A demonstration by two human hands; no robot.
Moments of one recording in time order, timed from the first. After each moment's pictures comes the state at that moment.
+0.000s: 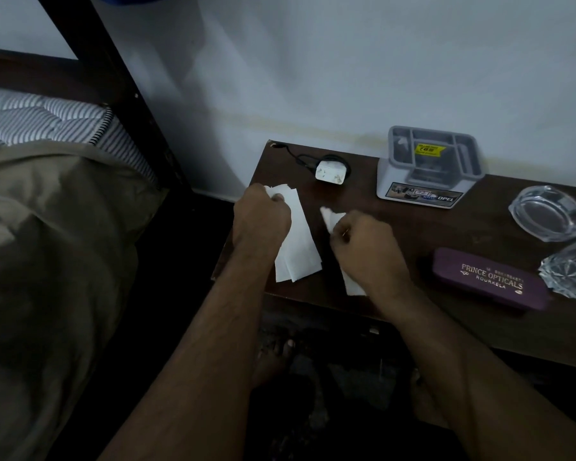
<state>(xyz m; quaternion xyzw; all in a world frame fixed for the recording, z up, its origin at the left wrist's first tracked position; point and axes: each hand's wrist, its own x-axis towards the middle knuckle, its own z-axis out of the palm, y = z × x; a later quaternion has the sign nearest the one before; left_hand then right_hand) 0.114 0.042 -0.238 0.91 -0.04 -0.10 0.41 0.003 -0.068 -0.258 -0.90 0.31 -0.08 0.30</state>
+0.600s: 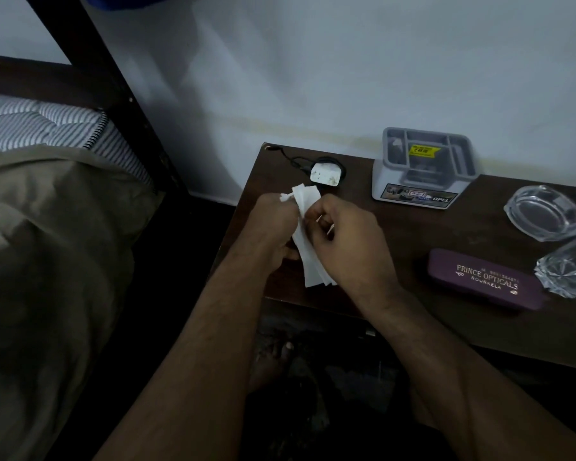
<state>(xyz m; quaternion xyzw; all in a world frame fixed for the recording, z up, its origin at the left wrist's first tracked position) 0.100 0.033 -0.222 0.74 0.02 -0.34 0.58 0.006 -0.051 -0.241 -0.90 0.19 -0.20 0.32</state>
